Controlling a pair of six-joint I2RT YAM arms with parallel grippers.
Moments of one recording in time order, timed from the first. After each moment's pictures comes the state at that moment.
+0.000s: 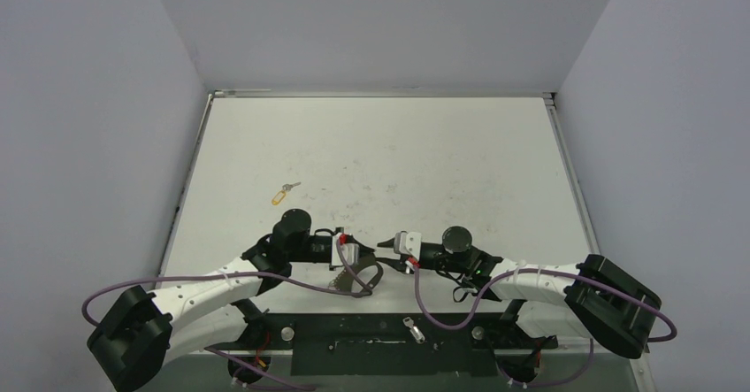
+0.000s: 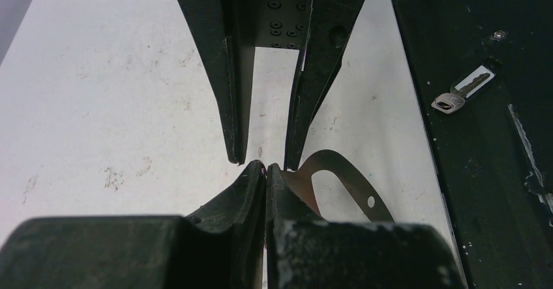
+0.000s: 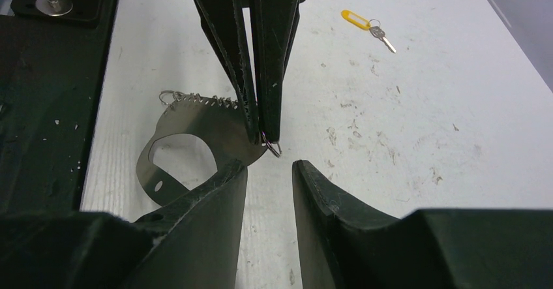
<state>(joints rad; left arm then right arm) -0.77 1.01 0.35 0.34 0.70 0.51 0.91 1.21 0.25 0.77 -0.48 -0.38</state>
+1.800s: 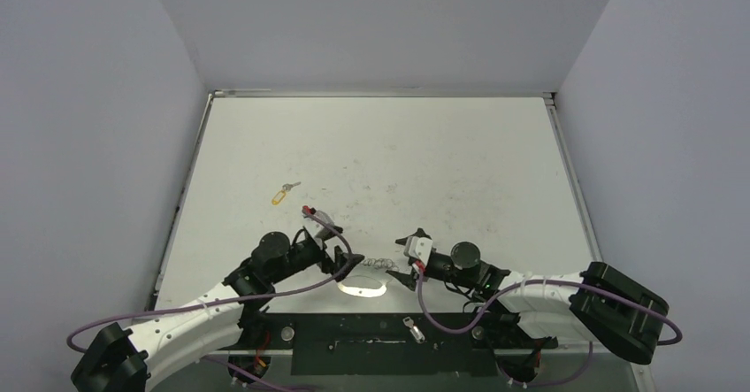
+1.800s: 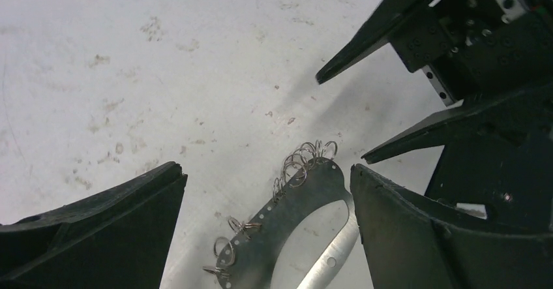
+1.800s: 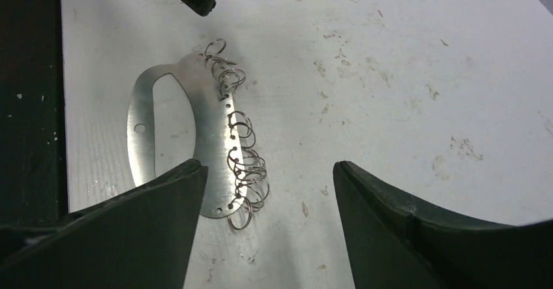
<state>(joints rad) -0.78 0.73 0.17 0.39 0.24 -0.12 0.94 1.17 0.11 0.82 -0.29 -0.31</state>
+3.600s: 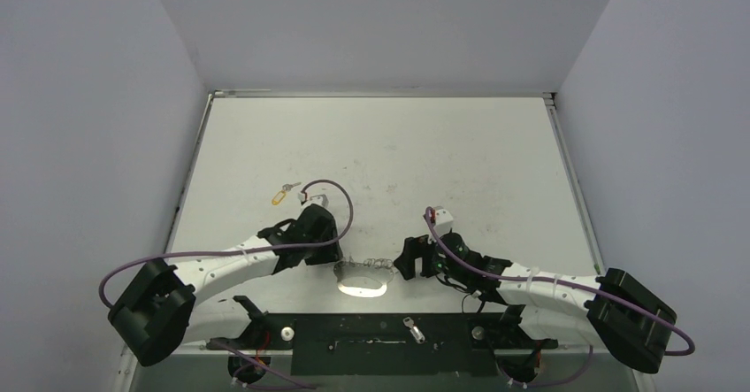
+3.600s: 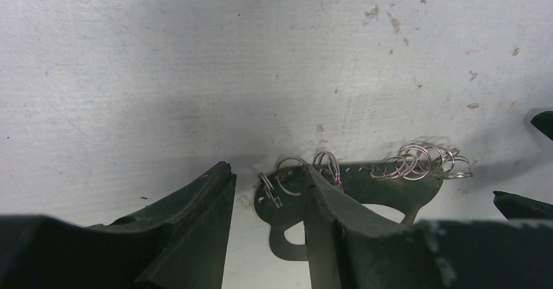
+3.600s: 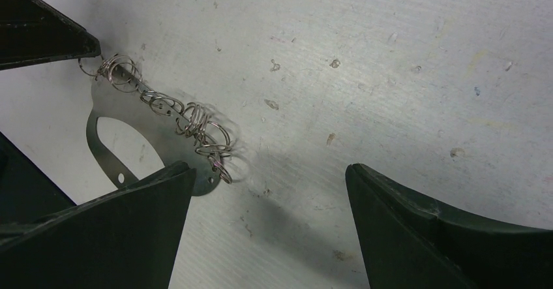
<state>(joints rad) -0.75 1.19 0.51 -0.31 -0.12 -0.84 0.92 1.08 0.25 0.22 0.10 0.58</state>
